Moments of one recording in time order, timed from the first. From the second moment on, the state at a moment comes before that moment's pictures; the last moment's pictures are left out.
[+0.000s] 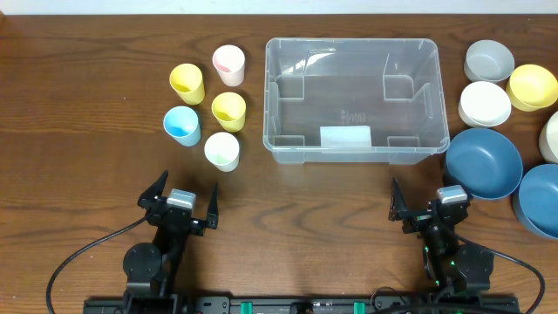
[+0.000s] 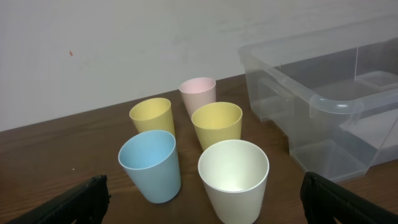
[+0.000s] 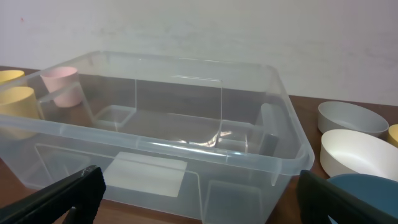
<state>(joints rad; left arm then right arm) -0.05 0.01 0.02 -0.10 0.17 0.15 0.03 0.01 0.01 -0.06 -0.16 0.01</state>
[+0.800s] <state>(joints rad) -0.05 0.01 0.02 -0.10 0.17 0.15 0.03 0.01 0.01 -0.06 -0.16 0.01</state>
